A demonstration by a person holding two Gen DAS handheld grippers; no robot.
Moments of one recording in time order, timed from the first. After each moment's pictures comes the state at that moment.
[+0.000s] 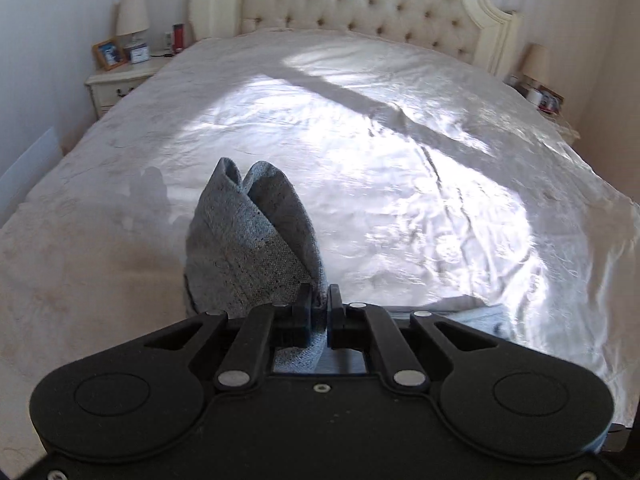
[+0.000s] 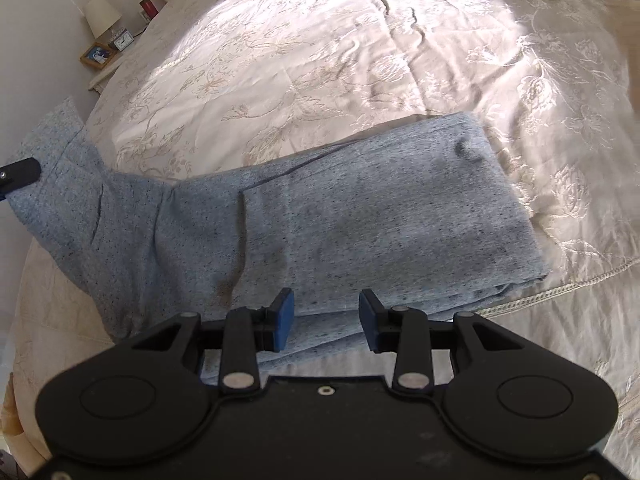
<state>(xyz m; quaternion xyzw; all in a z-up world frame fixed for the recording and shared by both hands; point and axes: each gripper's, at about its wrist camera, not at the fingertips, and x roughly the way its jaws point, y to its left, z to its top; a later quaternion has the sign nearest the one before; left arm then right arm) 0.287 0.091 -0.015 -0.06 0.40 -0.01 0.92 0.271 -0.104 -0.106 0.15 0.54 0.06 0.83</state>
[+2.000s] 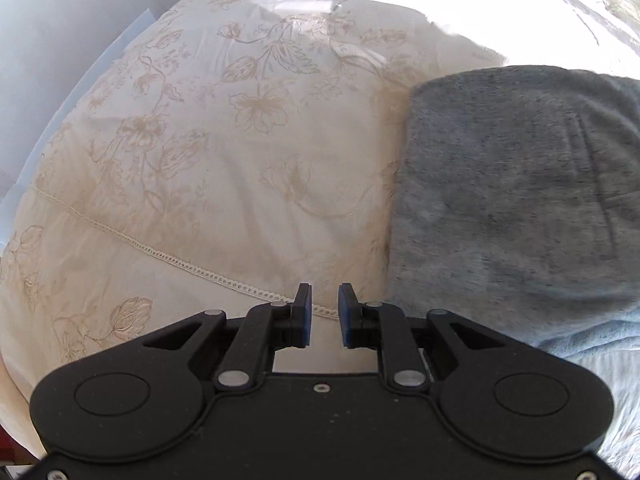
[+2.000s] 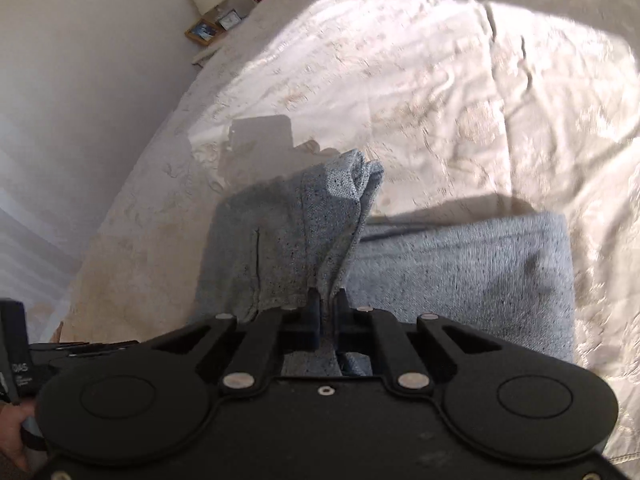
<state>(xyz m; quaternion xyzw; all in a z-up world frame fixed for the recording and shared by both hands) 0.248 0.151 -0.116 -0.02 0.56 0.18 0.81 0.355 -0.119 -0.095 0.14 0.49 0.25 0.82</state>
